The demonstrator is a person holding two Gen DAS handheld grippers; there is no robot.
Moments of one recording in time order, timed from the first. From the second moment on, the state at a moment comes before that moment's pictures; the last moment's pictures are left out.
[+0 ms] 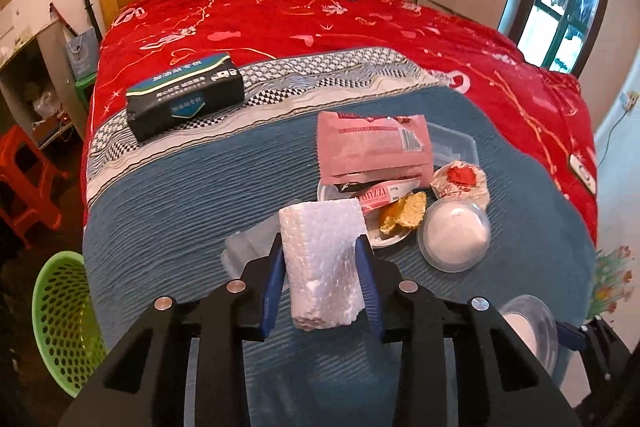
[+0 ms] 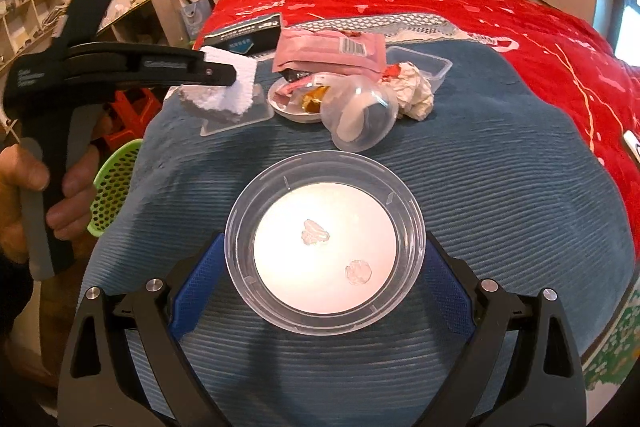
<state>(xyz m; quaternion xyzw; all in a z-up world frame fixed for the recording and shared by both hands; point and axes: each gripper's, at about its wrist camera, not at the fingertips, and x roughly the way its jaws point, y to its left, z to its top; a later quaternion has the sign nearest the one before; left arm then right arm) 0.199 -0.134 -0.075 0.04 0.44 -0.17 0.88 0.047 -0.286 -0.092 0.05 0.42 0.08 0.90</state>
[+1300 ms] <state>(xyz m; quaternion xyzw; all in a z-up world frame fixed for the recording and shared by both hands) 0.169 0.246 -0.149 -0.09 0.49 0.10 0.86 0.127 -0.044 -0.059 -0.04 0.42 0.27 0.87</state>
